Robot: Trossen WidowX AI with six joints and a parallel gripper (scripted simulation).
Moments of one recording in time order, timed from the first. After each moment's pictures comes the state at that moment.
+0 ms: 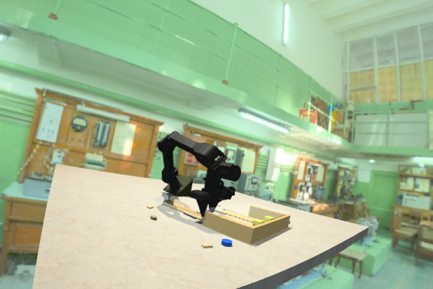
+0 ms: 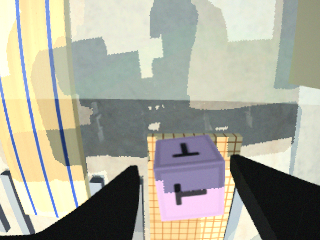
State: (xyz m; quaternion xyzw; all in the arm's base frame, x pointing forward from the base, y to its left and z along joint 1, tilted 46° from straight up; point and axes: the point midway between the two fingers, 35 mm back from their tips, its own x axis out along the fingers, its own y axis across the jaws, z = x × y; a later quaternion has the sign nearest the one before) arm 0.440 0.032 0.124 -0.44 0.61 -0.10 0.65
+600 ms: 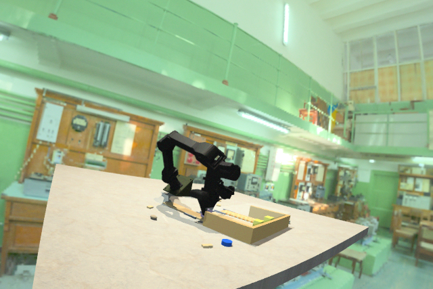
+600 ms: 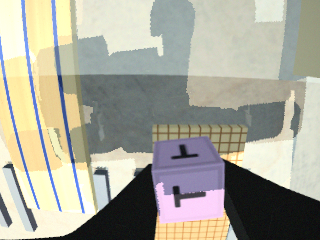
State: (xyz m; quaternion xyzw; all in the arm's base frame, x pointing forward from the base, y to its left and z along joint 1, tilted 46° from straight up) arm 0.434 0.033 0.124 -0.44 0.61 -0.10 0.65
